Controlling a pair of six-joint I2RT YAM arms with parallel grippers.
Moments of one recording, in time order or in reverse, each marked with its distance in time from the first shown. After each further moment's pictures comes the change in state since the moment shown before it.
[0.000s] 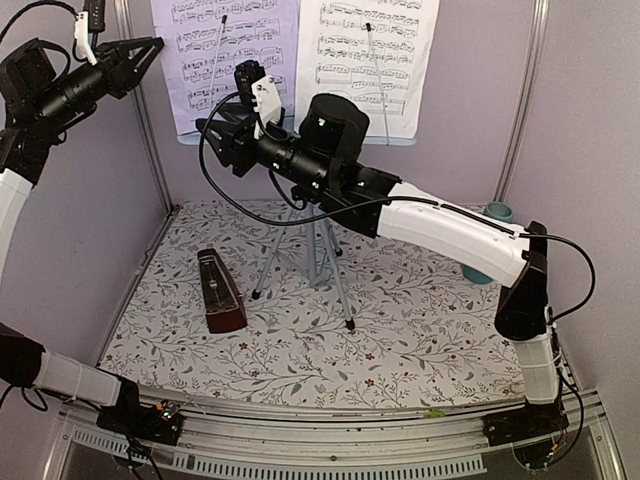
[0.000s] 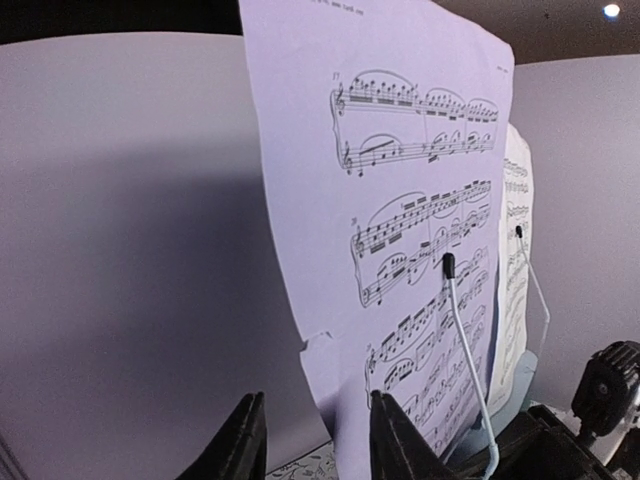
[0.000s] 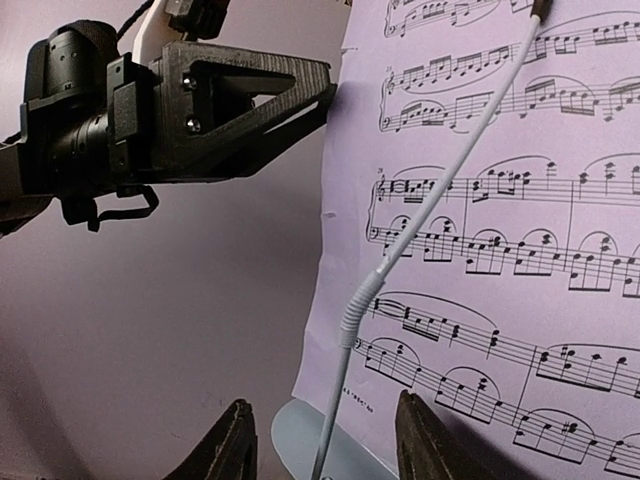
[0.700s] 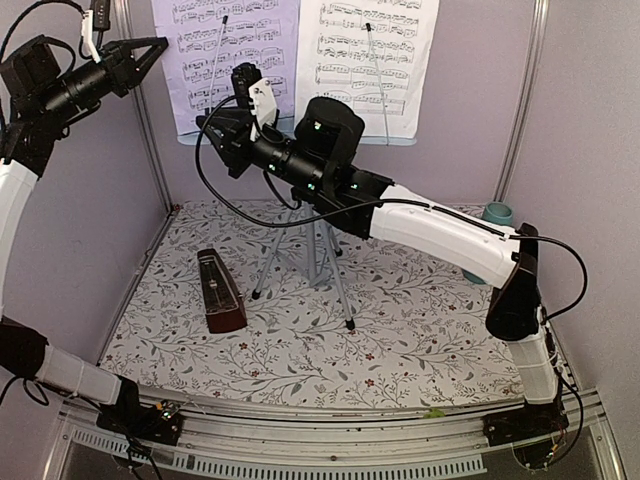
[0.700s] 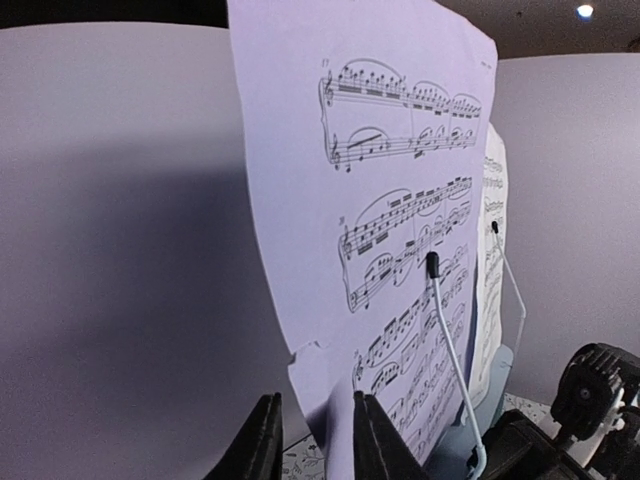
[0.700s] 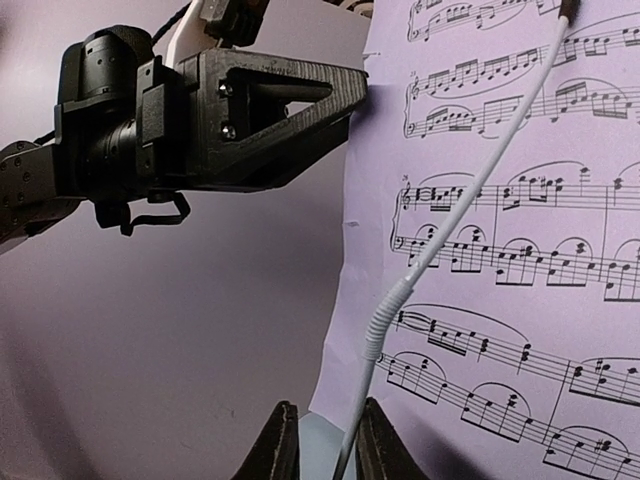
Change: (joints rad) left arm 0.028 0.049 0.046 -0.005 0.117 -0.033; right arm -0.003 0.049 0.047 0.042 -0.057 0.011
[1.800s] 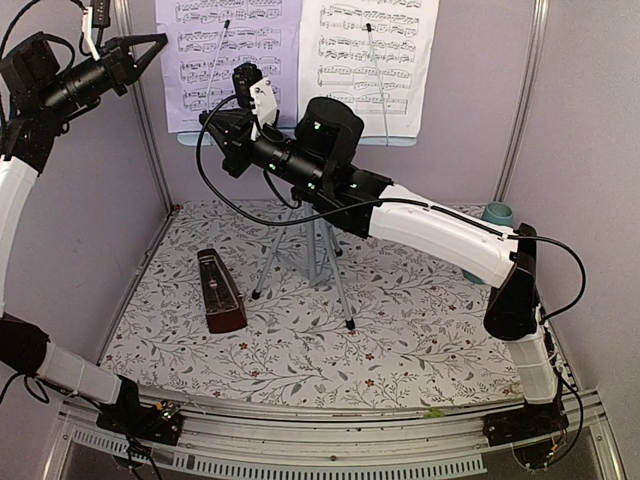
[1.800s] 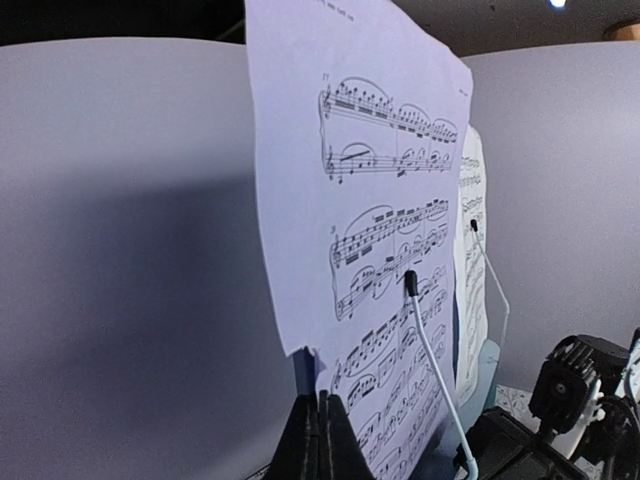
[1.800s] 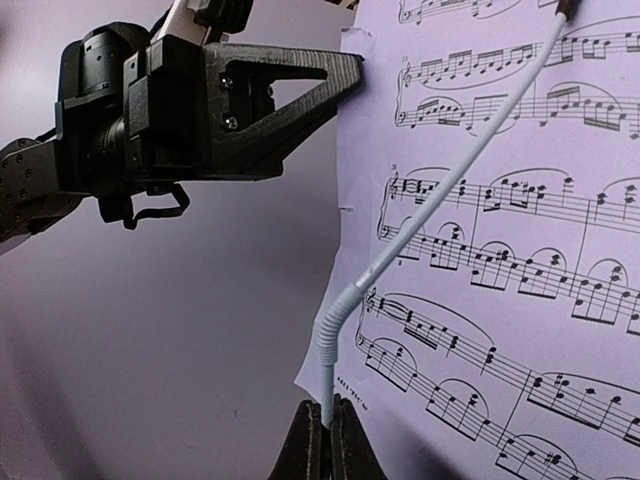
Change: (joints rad) left arm 0.010 0.019 0.032 0.005 0.075 0.018; right arm -0.005 0.011 0.013 -0.002 -0.014 0.012
